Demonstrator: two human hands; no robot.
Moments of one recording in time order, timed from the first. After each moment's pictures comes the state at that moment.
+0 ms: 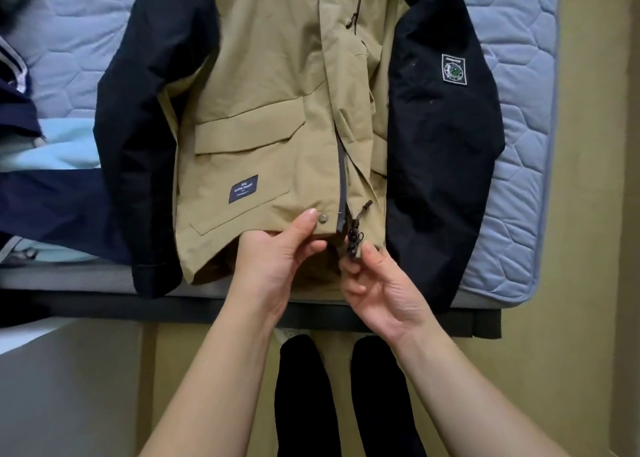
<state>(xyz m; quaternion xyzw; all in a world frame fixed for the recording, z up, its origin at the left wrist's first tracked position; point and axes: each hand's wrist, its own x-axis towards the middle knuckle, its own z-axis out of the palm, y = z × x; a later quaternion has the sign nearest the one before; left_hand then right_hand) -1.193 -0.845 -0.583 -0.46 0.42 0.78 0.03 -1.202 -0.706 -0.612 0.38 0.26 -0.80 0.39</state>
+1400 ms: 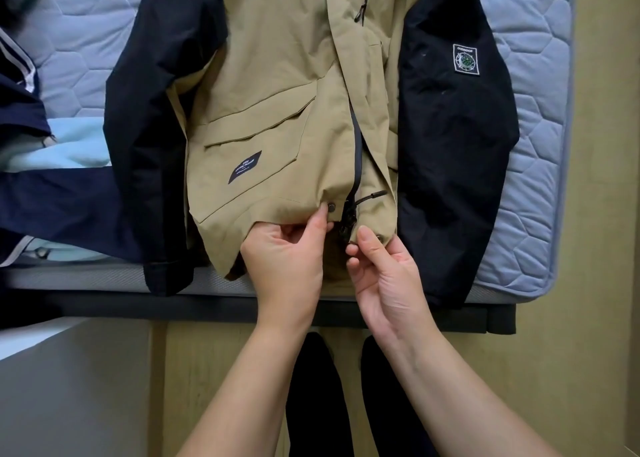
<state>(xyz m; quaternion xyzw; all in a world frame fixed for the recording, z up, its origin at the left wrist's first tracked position) -1.185 -0.830 -0.581 -0.40 0.65 0.63 -0.14 -1.194 -0.733 -0.602 0.35 0.35 -0.83 0.28</state>
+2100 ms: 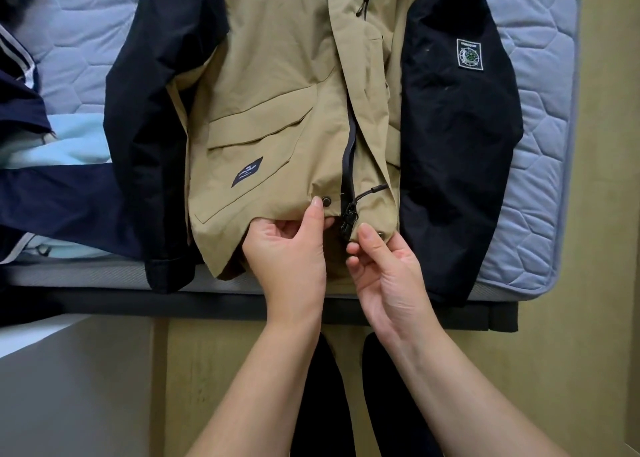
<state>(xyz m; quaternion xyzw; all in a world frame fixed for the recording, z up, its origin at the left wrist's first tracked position) -1.191 -0.823 -0.576 -0.47 0.56 0.66 -0.17 -1.194 -0.735 -0.598 0.34 0.36 -0.82 0.28</state>
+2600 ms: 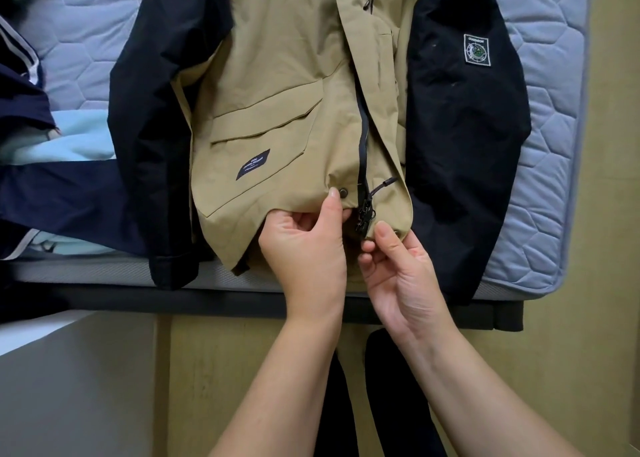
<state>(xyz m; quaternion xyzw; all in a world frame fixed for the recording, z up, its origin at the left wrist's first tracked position) -1.199 -0.814 -0.577 -0.47 0.55 0.67 -0.18 -1.195 -0.730 -0.601 0.34 0.33 -0.84 0.27</state>
